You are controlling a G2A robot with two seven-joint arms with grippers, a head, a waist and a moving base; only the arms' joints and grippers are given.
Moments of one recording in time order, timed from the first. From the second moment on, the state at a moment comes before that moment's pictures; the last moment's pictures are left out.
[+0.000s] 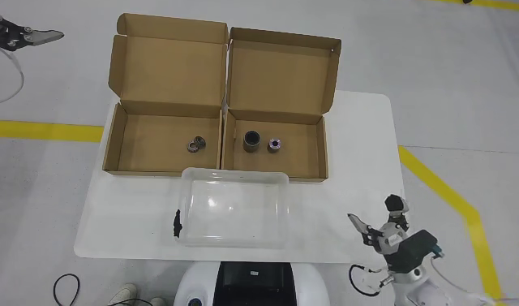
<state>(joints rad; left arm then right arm) 0.56 -0.16 -1.11 -1.50 0.89 -0.82 -0.11 -2.07 -1.29 1.67 -1.83 -1.41 -0.50 -0.63</state>
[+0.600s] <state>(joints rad) 0.56 -0.16 -1.11 -1.50 0.89 -0.82 -0.11 -2.19 -1.28 1.79 -1.91 -1.36 -0.50 -0.61</state>
